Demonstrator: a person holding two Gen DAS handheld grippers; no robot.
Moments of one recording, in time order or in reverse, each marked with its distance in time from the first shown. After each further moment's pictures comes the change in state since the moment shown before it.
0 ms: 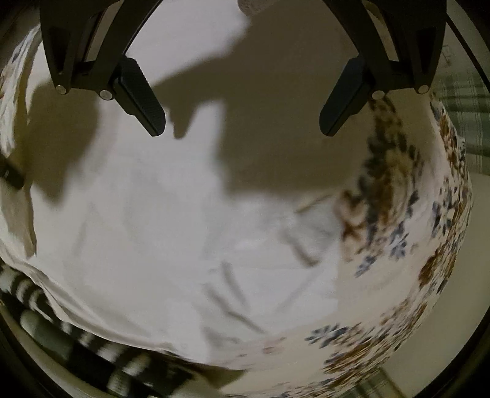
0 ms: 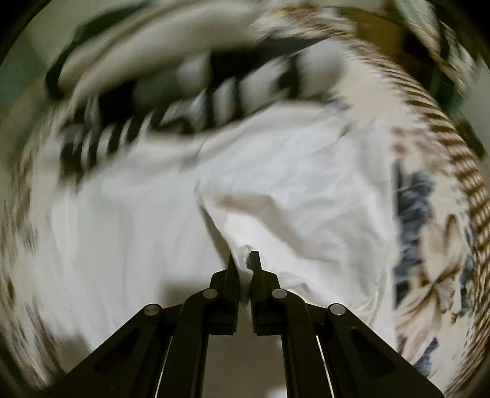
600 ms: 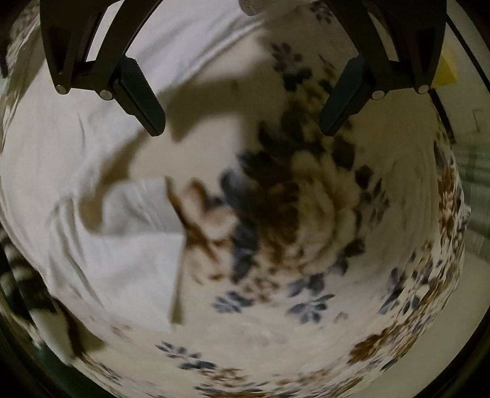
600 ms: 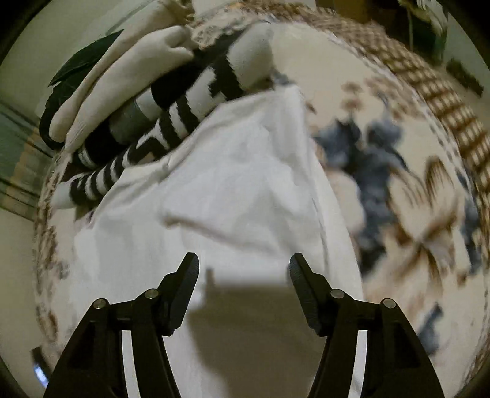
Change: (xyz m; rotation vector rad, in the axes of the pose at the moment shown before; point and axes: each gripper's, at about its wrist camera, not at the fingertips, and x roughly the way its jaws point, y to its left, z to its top) left arm 0.029 0.121 -0.017 -0.350 0.046 -0.036; right arm -0.028 -0.055 -0.042 0.250 -0.074 0.104
